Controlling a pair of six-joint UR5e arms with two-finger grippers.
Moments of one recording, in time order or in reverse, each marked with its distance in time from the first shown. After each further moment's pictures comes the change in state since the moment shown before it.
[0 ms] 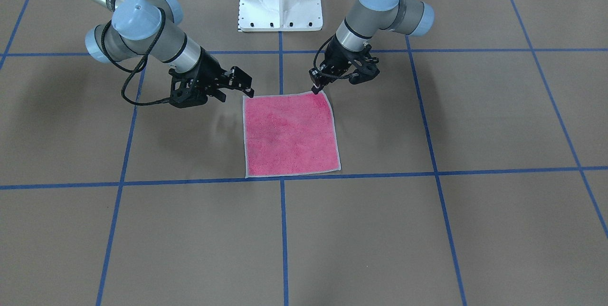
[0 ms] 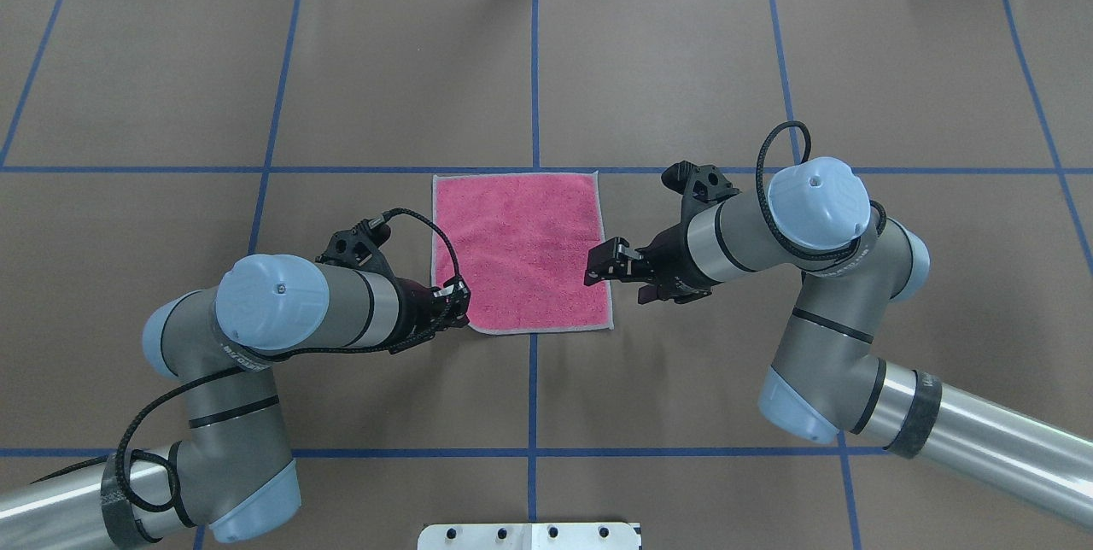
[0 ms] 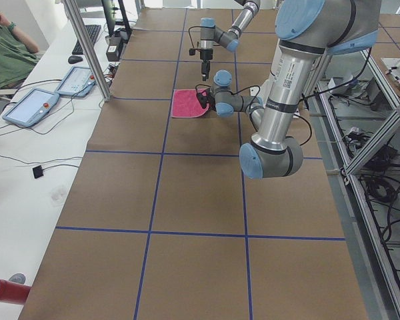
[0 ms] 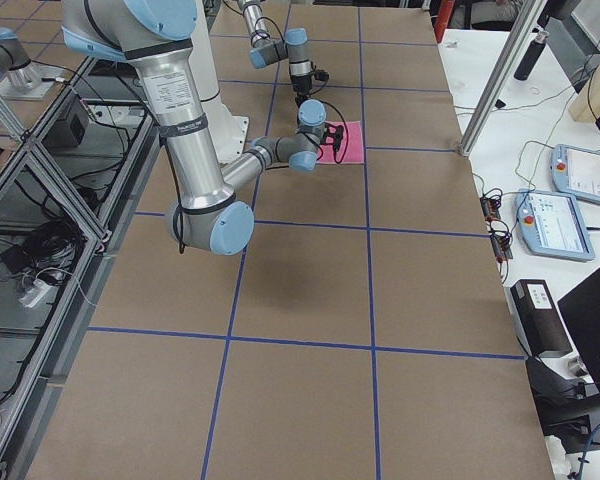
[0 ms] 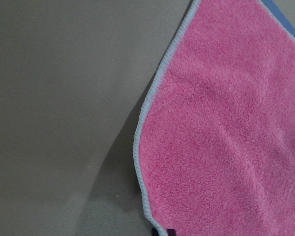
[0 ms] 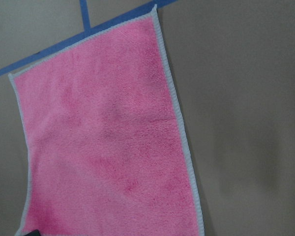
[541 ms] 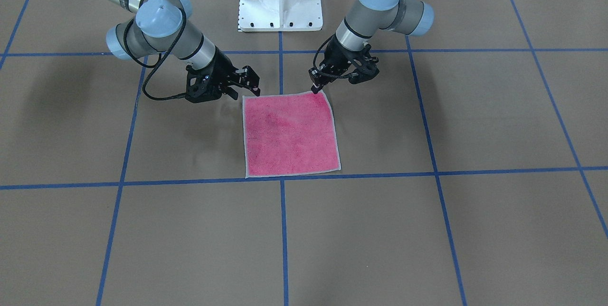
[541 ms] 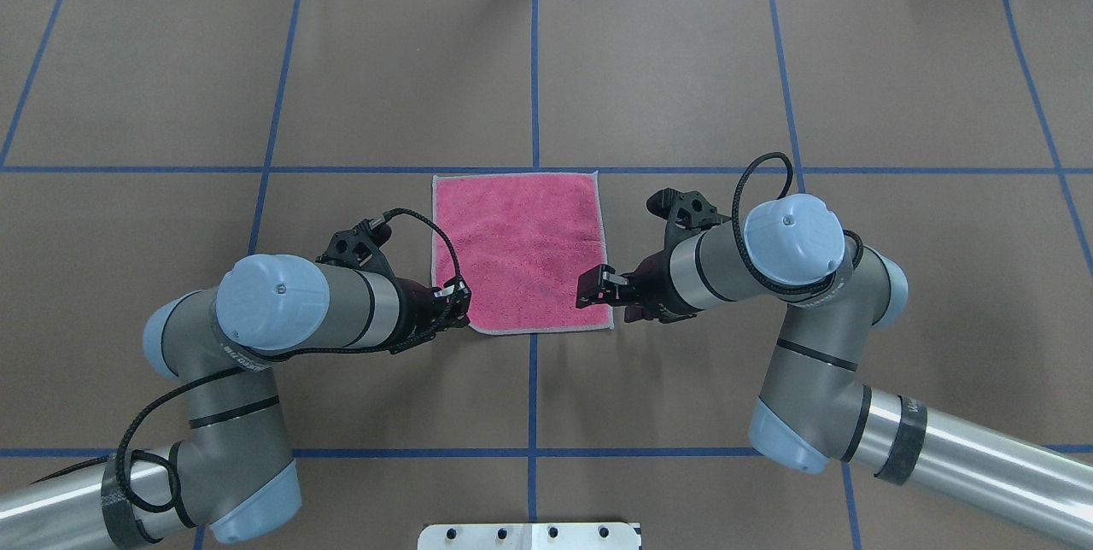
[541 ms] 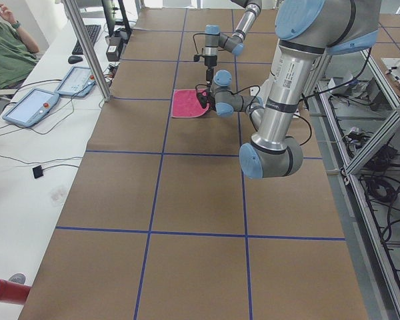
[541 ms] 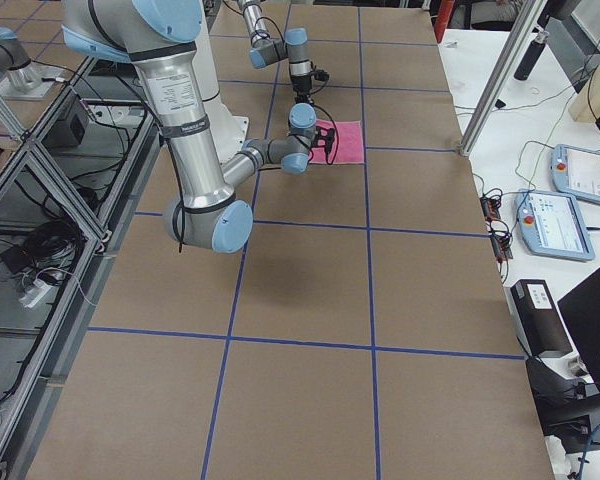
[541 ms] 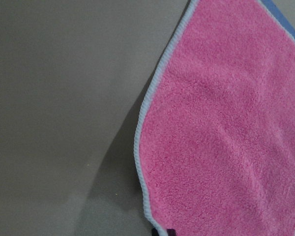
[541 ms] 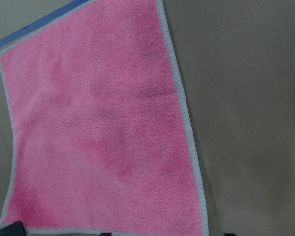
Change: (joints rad) left arm 0.000 -0.001 0.000 0.000 0.000 0.000; right arm -0.065 0.005 -0.029 0.003 -0.081 -0.003
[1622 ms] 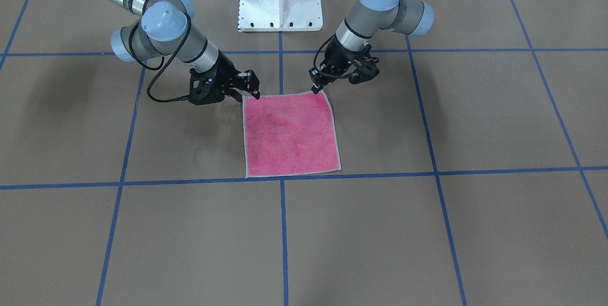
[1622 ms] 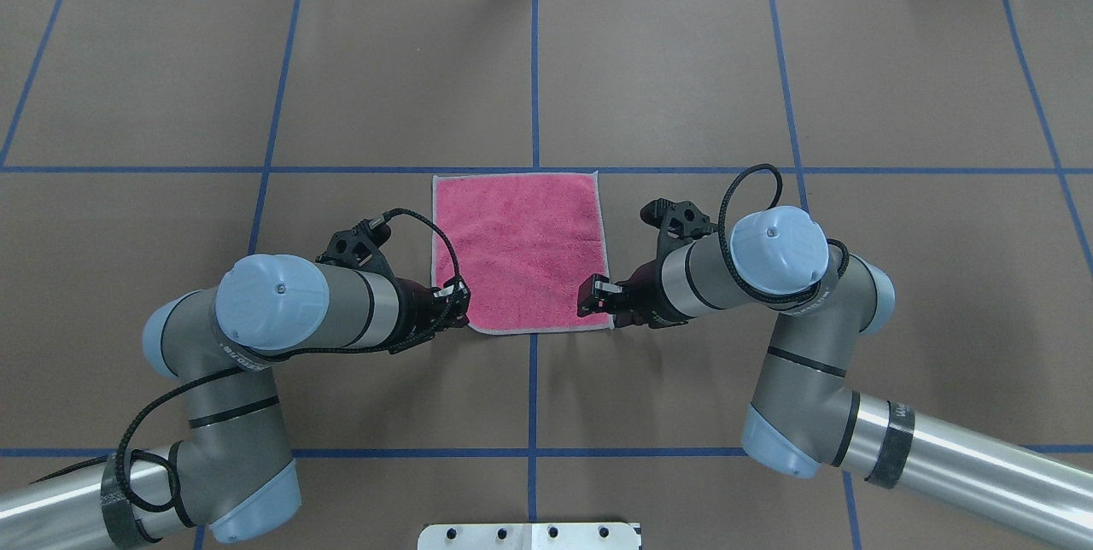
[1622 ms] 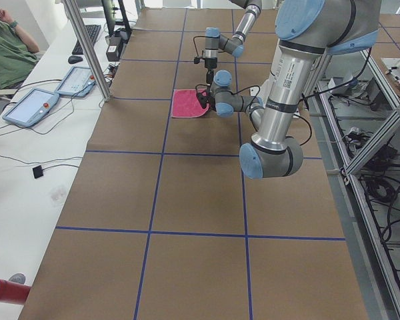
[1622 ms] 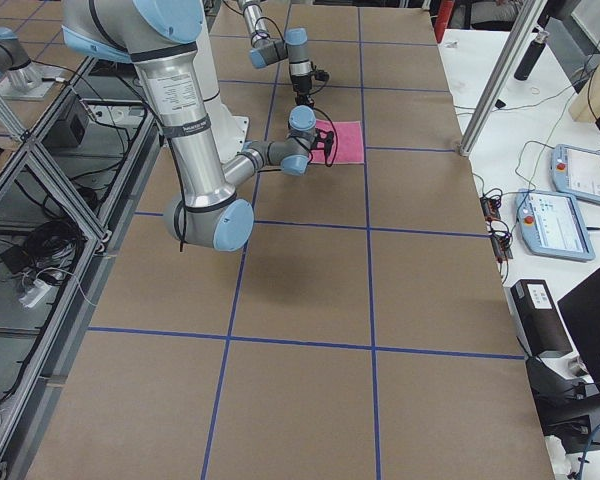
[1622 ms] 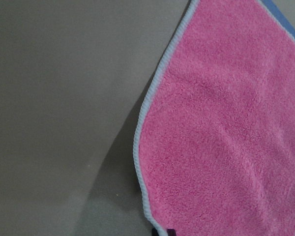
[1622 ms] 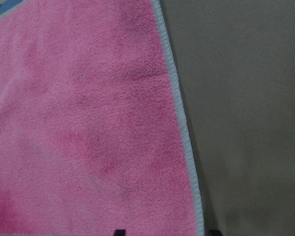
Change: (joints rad) left arm 0.000 0.001 0.001 0.000 0.000 0.003; right arm -0.005 0.007 -0.020 0.005 -0.004 0.002
